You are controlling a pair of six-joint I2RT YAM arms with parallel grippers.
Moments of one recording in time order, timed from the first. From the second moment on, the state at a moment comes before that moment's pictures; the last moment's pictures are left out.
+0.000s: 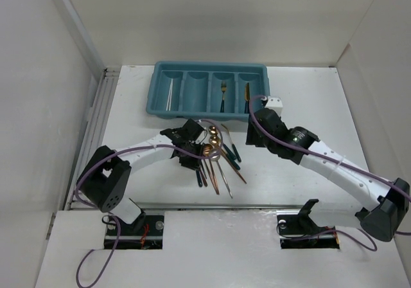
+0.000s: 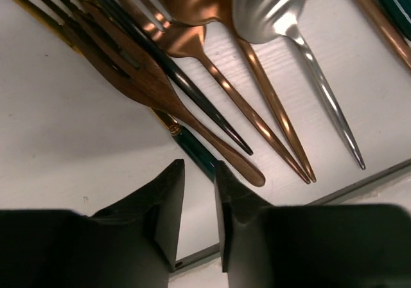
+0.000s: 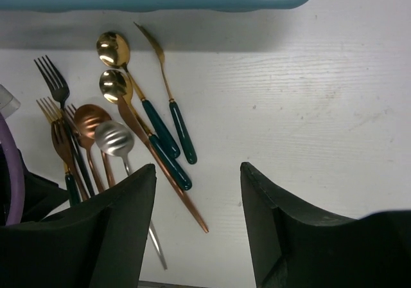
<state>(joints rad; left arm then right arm) -0.70 1.52 0.90 -0.56 0.13 -0.42 0.79 1.20 1.10 -0.70 0.50 0.64</state>
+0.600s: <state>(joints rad) -0.70 1.60 0.89 -0.54 0.11 -0.48 0.79 1.06 1.01 -0.78 0.57 0.69</state>
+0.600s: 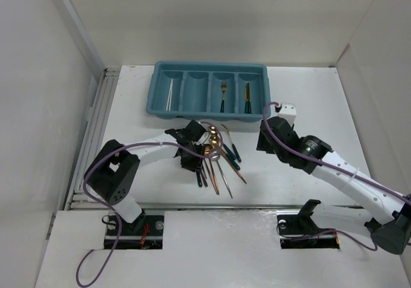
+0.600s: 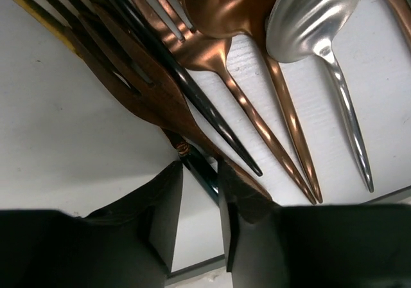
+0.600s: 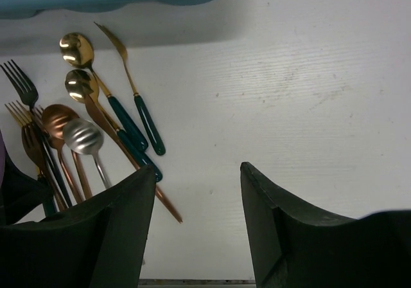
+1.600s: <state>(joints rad) -0.66 1.25 1.02 -0.64 -0.10 -0.15 0.79 1.14 1.11 -0.74 0.68 0.56</state>
